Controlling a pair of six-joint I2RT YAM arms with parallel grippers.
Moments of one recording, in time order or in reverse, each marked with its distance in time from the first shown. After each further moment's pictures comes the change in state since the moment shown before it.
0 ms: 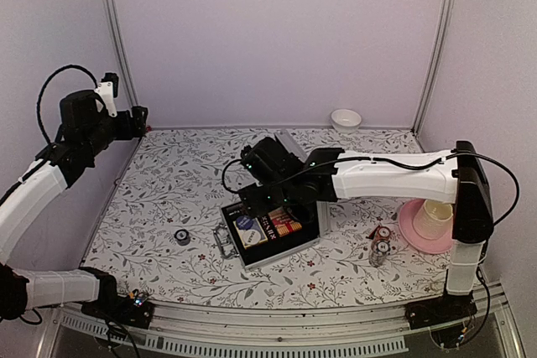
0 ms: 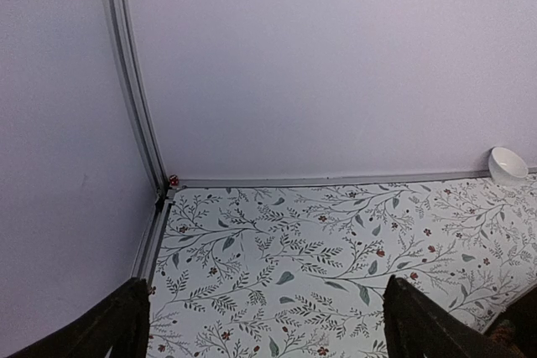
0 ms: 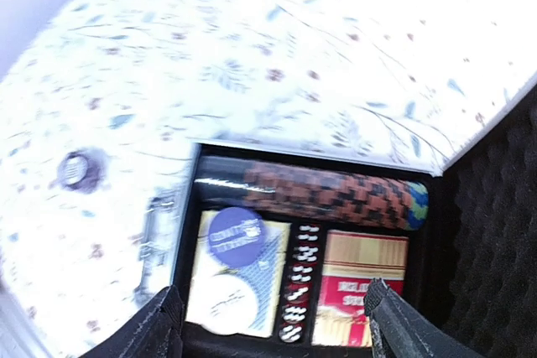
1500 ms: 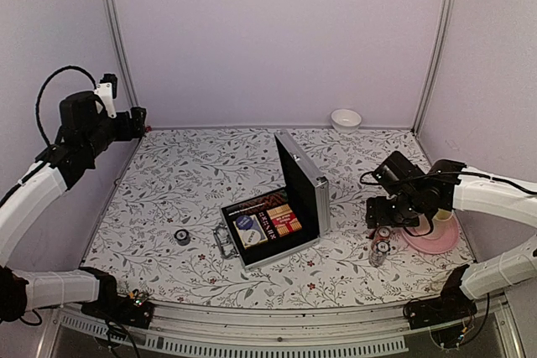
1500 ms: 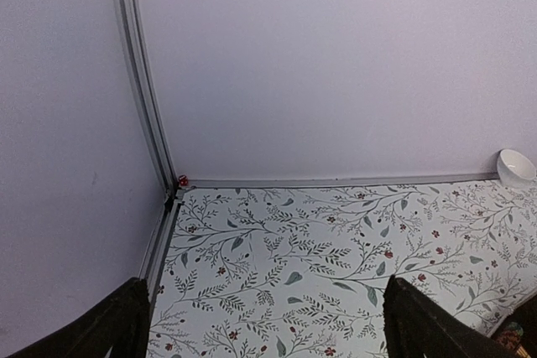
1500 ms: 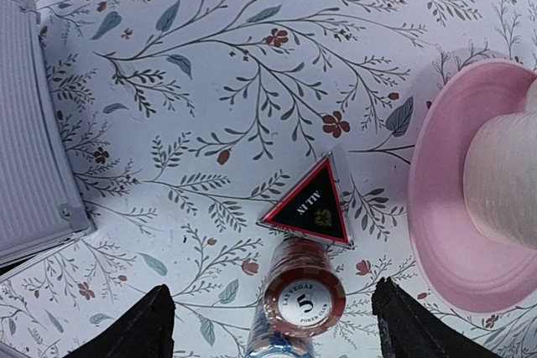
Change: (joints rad) left arm -0.008 -0.012 -0.013 0.007 -0.037 0.006; right arm -0.353 -0.780 -0.784 -0.262 -0.053 0.279
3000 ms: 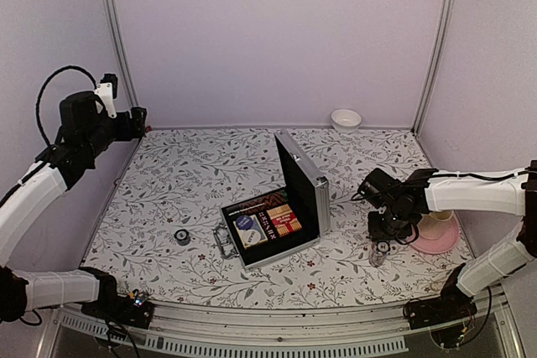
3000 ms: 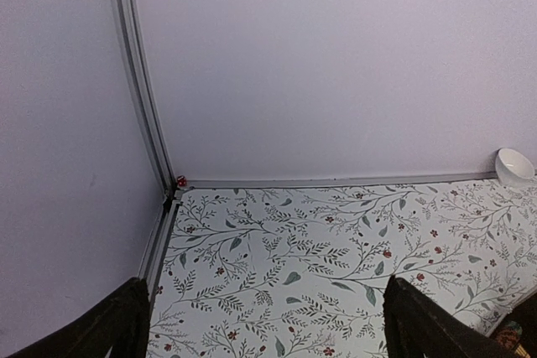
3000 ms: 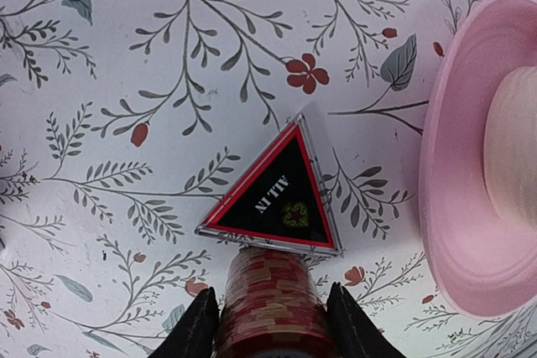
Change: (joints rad) left arm -0.002 -0.001 0.000 0.000 0.004 0.002; right arm -0.034 0.208 -0.055 0.037 0.004 0.045
